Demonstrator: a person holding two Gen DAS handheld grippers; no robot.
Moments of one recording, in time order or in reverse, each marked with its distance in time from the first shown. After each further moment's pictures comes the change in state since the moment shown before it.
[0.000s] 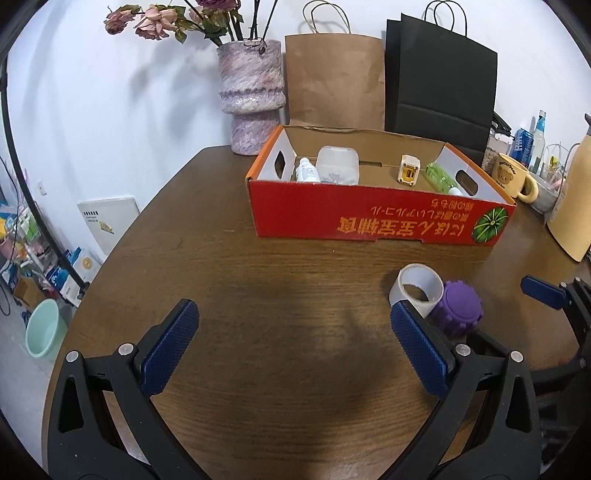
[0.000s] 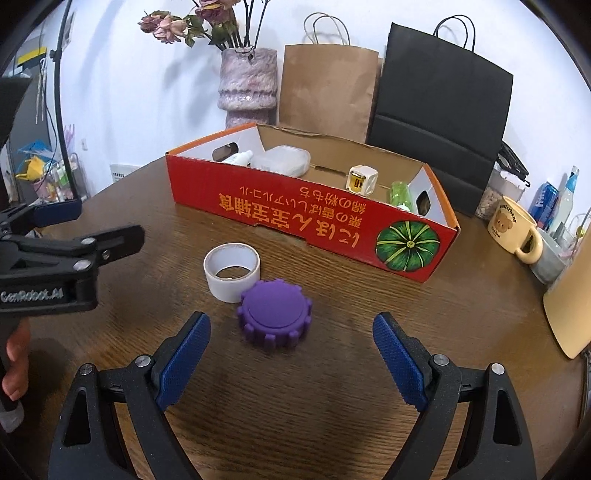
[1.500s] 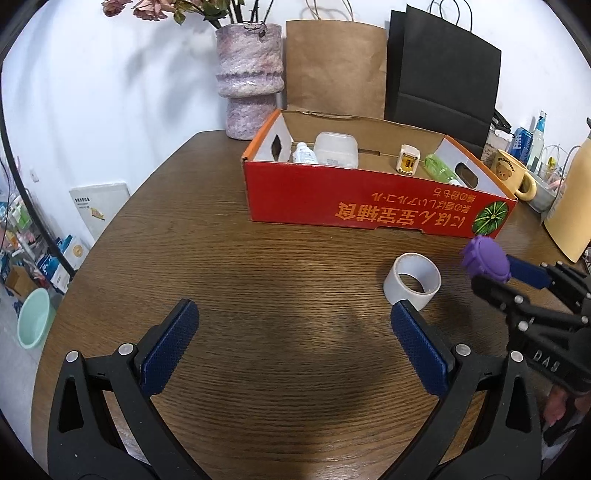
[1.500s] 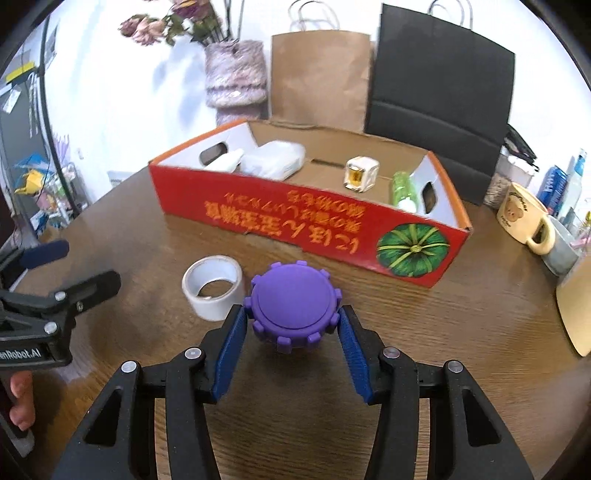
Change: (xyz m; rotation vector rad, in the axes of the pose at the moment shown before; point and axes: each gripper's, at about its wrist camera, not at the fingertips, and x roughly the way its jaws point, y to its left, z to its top) left arm 0.014 -0.001 -0.003 -0.017 0.043 -0.036; right arm 0.013 -0.015 0.019 0.071 0.019 0.026
